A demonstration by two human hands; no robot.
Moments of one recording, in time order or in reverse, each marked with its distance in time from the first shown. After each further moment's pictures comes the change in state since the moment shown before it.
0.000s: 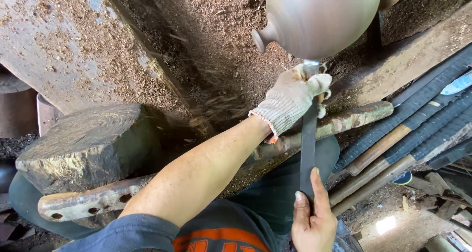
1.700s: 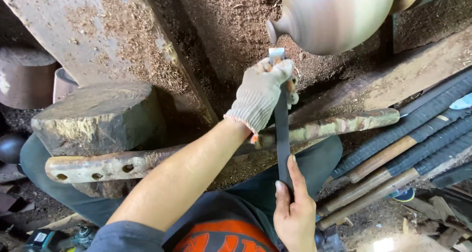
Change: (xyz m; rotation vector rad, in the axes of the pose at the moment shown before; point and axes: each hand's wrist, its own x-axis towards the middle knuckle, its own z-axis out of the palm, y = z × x) left_hand -0.048 0.027 -0.030 -0.055 0.416 -0.008; right_hand 0.010 -0.018 0.006 -0.230 -0.210 -0.156
